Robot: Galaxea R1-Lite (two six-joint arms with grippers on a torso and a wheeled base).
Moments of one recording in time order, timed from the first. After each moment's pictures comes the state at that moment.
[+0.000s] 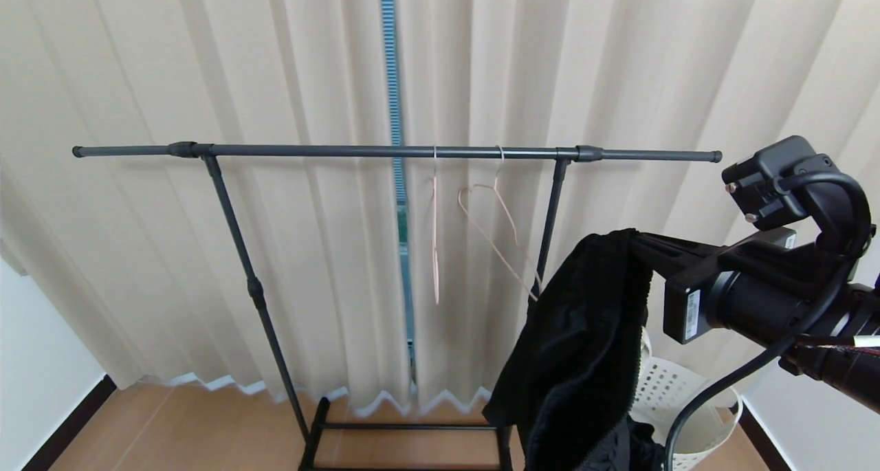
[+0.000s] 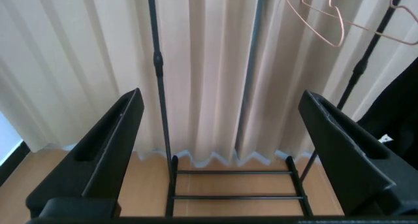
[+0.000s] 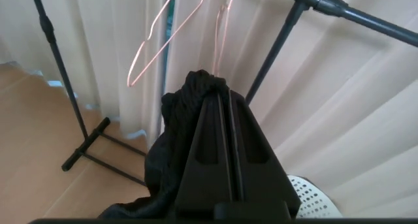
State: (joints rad) left arm 0.00 0.01 0.00 -0.01 -0.01 0.01; right arm 0.72 1.35 -0.68 -0.47 -0.42 -0.10
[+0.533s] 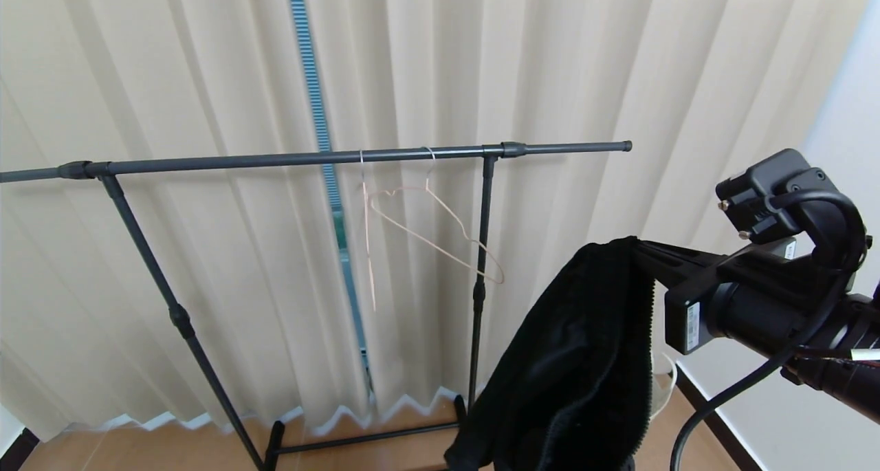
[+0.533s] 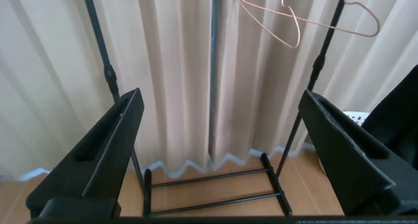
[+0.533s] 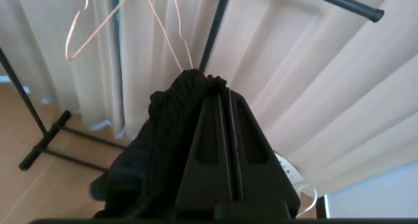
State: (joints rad) left arm 0.00 0.01 0.00 -0.01 -0.01 0.01; right arm 0.73 1.36 -0.66 -0.47 -0.42 -0.13
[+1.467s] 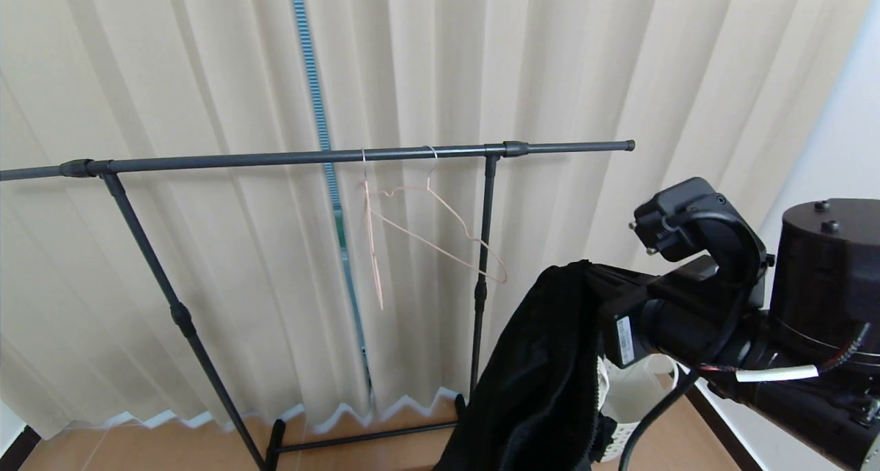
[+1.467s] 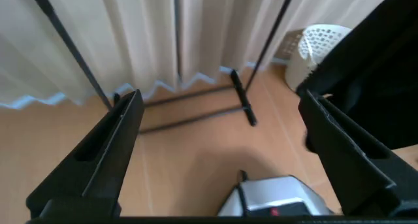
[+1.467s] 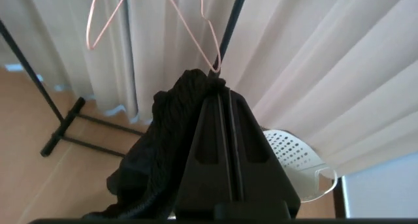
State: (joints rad) left arm -0.11 0.53 -0.05 -0.06 -0.07 -0.06; right arm 0.83 1.48 -0.73 -0.44 -0.53 0.00
